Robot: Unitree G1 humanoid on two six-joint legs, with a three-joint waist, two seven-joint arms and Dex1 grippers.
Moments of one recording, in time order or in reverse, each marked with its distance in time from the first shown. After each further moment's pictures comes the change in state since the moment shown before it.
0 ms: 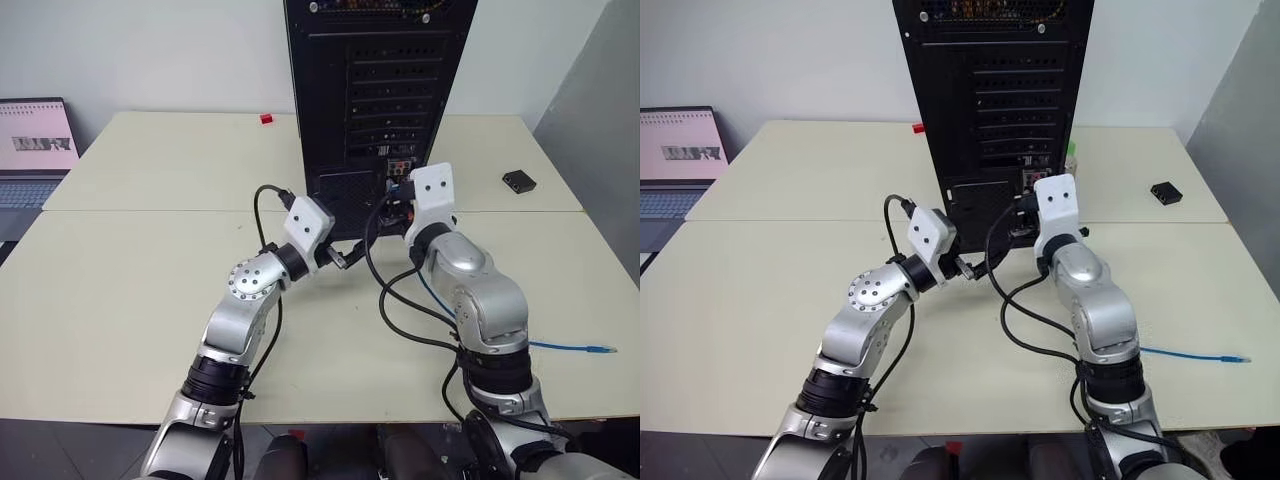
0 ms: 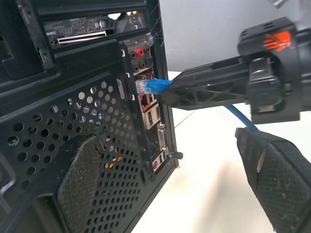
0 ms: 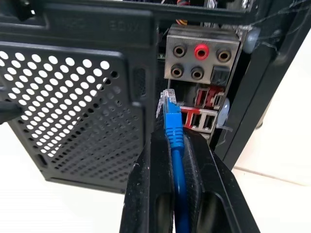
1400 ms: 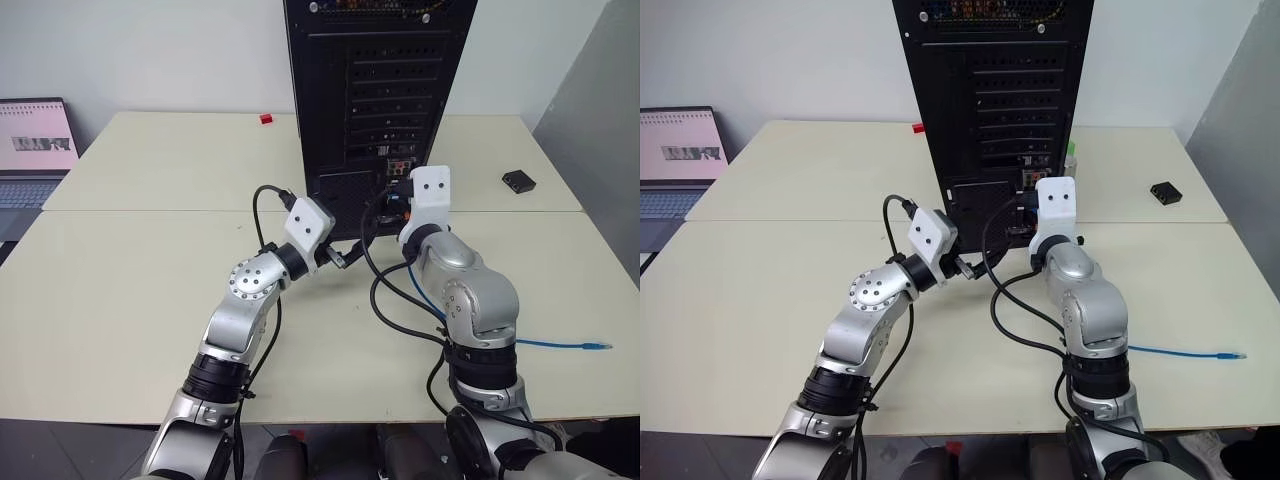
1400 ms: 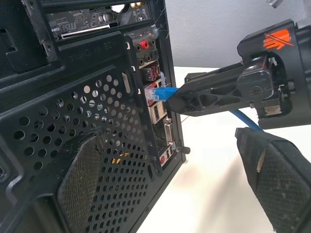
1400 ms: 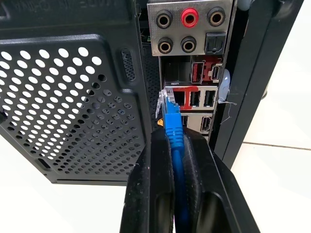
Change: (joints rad) left arm -0.006 -0.003 0.000 0.029 0.031 -0.027 0.004; right arm -0.034 0.074 -0.068 0.068 0.008 0.037 -0.066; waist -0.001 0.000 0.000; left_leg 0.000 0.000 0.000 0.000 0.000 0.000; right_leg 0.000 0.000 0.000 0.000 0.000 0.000
